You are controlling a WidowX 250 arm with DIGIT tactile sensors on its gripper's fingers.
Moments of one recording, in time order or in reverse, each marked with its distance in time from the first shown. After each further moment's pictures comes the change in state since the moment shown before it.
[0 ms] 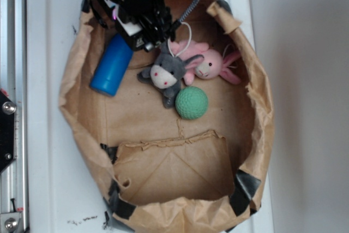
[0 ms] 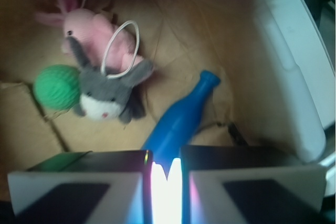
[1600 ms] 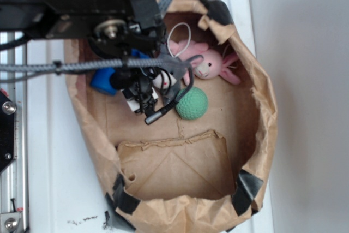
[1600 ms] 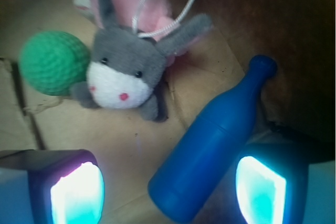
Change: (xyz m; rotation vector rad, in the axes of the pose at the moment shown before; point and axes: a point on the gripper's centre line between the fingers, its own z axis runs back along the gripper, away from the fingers) arm -0.020 -0.028 -0.068 0.049 -0.189 -0.078
